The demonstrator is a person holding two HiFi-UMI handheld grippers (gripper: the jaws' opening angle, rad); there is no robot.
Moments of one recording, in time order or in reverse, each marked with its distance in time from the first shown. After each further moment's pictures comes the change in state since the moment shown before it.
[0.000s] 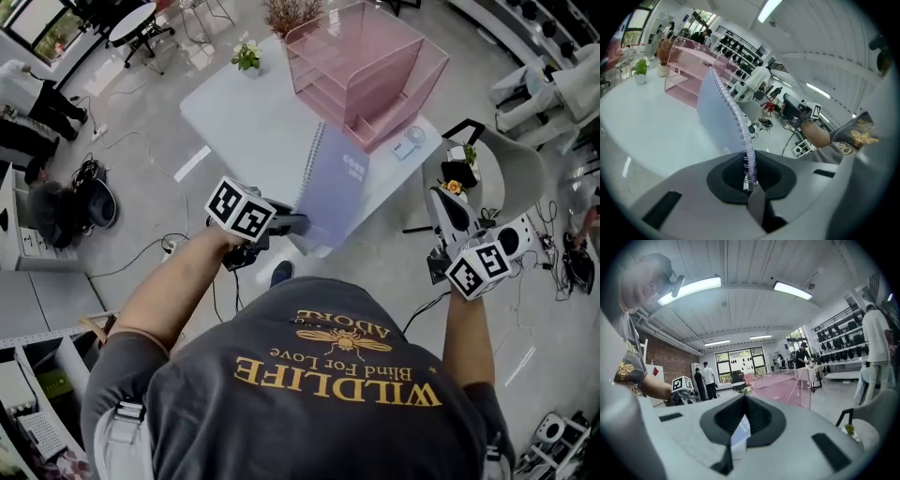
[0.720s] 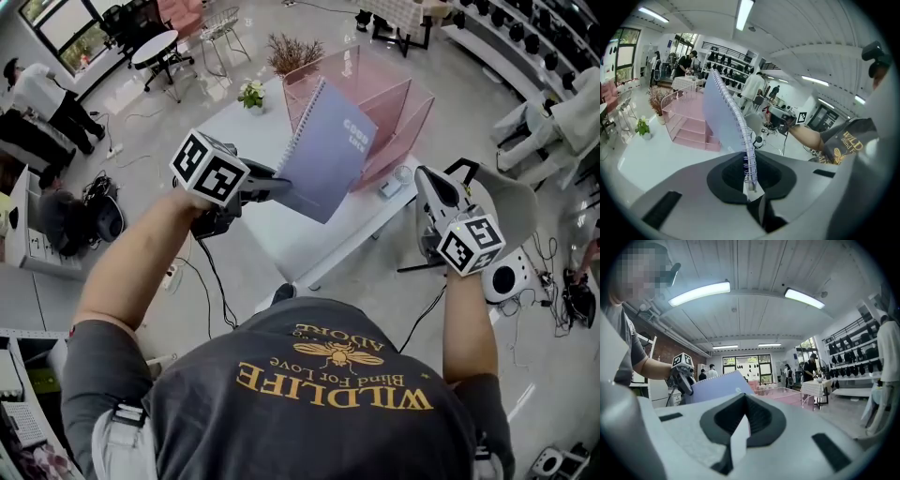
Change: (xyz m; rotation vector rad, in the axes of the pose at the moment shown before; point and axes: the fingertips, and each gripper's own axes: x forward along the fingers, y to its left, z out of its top) left arm -0.082 -0.046 0.151 0.214 -0.068 0.134; right arm 0.042 -0.048 0.084 -0.129 -0.079 0.078
